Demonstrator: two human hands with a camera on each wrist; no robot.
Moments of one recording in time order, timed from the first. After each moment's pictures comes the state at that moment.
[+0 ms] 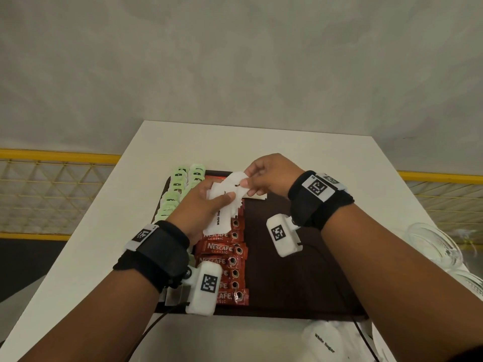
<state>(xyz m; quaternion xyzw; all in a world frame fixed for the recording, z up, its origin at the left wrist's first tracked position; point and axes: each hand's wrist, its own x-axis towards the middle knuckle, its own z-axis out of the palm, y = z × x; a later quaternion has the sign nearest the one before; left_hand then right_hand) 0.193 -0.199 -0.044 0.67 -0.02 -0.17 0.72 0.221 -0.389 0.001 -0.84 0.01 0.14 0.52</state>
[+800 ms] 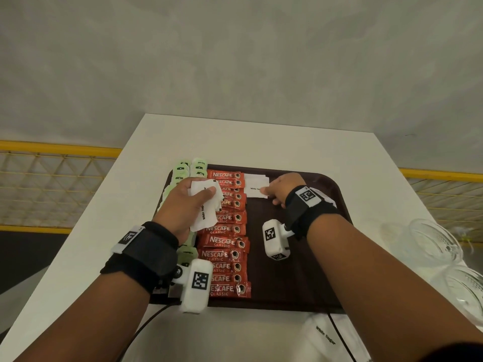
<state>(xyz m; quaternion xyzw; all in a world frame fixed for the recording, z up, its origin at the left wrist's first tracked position) 0.193 -0.173 -0.056 0.68 0.06 -0.12 0.72 0.231 -0.405 -0.050 -0.88 0.24 0.17 0.37</state>
